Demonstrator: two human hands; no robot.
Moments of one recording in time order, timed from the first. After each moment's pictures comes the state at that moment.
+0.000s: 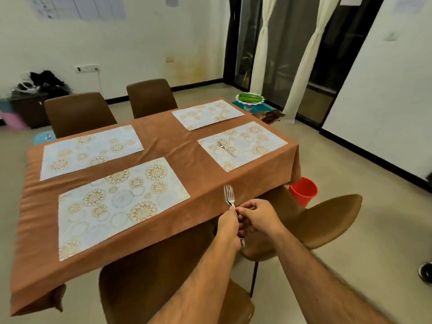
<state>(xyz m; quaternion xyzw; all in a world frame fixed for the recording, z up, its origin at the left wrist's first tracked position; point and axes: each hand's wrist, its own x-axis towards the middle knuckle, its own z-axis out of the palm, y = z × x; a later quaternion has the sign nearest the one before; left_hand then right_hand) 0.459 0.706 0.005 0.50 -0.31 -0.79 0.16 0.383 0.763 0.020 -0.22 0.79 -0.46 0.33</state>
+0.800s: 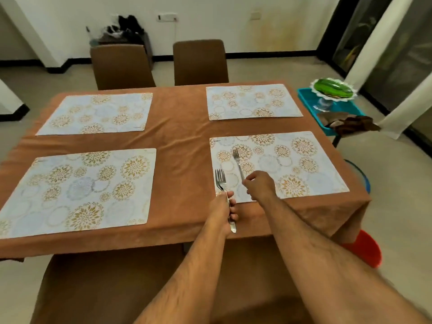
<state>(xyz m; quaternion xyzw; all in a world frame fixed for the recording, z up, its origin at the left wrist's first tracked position) 0.173 0.517 -0.076 0.56 -0.17 -0.74 0.32 0.044 0.481 -0.093 -0.39 0.81 -0.29 0.31</state>
